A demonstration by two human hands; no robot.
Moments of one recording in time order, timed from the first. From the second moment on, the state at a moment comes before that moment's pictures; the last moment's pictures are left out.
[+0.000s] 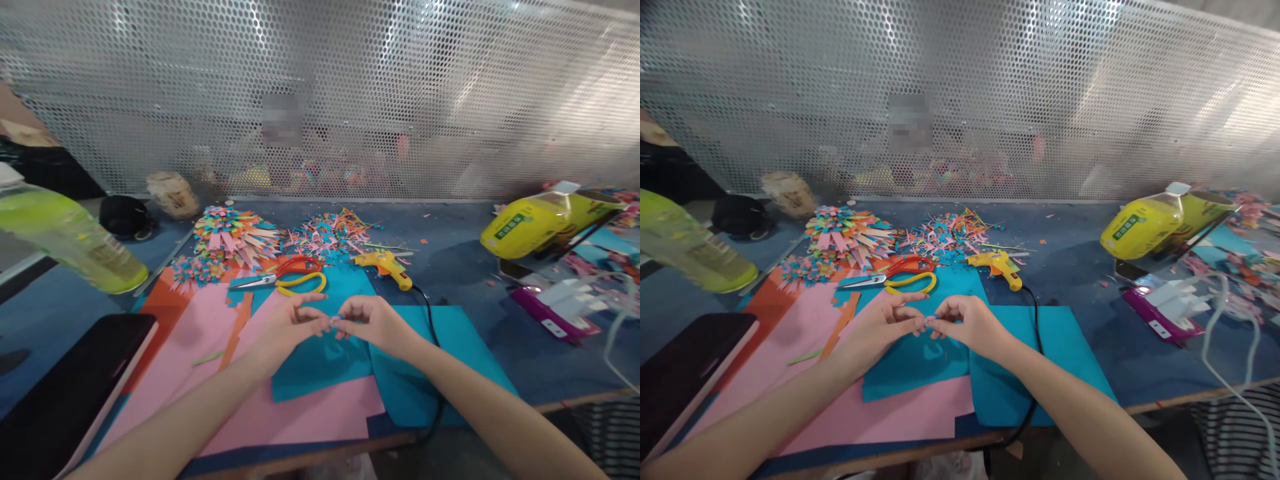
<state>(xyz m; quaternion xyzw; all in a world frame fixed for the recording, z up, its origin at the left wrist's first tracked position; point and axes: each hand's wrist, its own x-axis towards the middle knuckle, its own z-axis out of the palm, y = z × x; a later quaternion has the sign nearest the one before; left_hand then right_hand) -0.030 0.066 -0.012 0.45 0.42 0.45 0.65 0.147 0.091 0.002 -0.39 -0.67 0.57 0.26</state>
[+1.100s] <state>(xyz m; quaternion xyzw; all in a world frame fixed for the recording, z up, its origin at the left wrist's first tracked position) -0.034 0.068 -0.016 0.48 0.46 0.48 0.57 0.149 0.099 0.001 -0.38 -0.64 0.61 0.26</state>
